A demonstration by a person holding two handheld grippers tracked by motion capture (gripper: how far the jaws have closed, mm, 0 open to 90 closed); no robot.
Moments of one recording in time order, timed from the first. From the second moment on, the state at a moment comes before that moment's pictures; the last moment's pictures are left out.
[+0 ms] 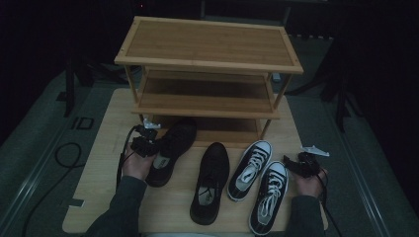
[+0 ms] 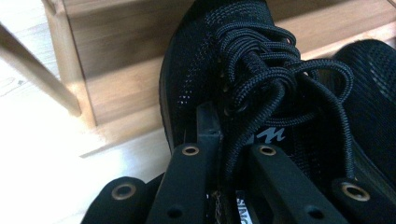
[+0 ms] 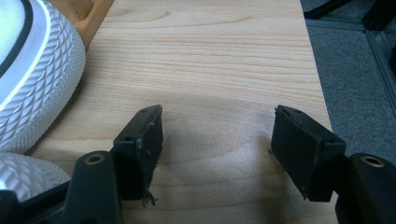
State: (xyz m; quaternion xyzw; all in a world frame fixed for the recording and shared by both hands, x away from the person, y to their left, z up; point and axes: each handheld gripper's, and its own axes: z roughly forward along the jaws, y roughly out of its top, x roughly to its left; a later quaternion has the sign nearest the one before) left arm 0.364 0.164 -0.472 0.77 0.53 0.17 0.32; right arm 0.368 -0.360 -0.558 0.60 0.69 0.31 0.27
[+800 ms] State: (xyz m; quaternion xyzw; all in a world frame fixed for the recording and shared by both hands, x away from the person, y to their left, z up) left arm 0.396 0.156 -0.479 0.74 0.55 0.21 0.33; right arm 0.368 -0.360 -0.558 0.60 0.69 0.31 0.26
